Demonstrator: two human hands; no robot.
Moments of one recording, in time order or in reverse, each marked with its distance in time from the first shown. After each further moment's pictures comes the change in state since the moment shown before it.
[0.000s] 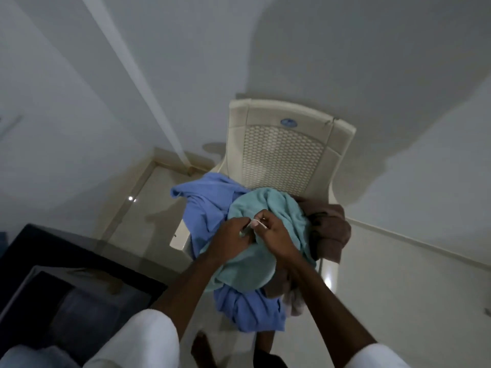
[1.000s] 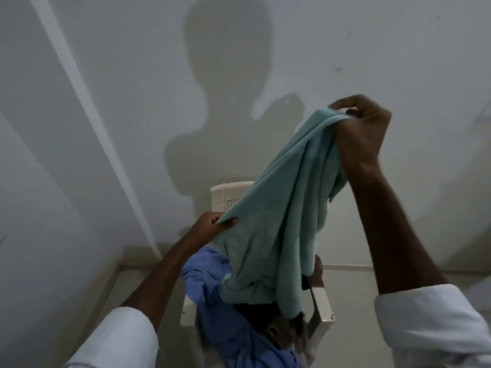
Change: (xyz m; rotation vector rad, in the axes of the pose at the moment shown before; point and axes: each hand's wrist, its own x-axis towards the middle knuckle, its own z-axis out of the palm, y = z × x) left_hand 0.013 0.086 -0.235 -0.416 -0.220 0.181; right_hand -0.123 -0.414 -0.039 -0.233 1.089 -0.748
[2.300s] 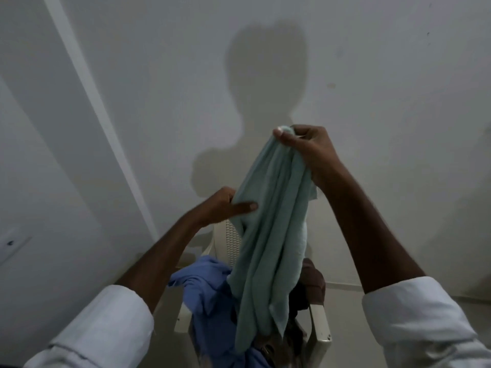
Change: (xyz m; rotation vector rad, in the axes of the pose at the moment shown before) left_hand 0.011 0.137 0.032 0.199 -0.102 0.163; right_hand 0.006 0.013 -0.008 0.324 -0.627 0.202
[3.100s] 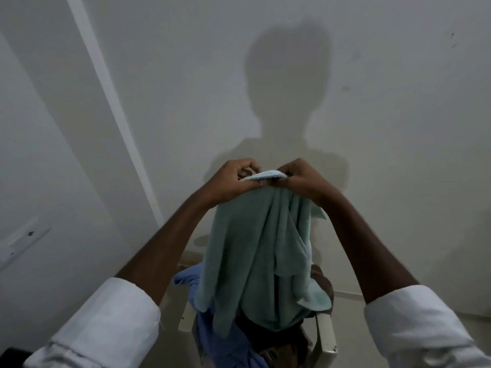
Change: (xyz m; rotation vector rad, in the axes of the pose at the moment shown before) left_hand 0.016 0.044 -0.019 0.083 0.175 0.178; right_hand 0.008 0.056 0.004 -0.530 -0.386 0.037
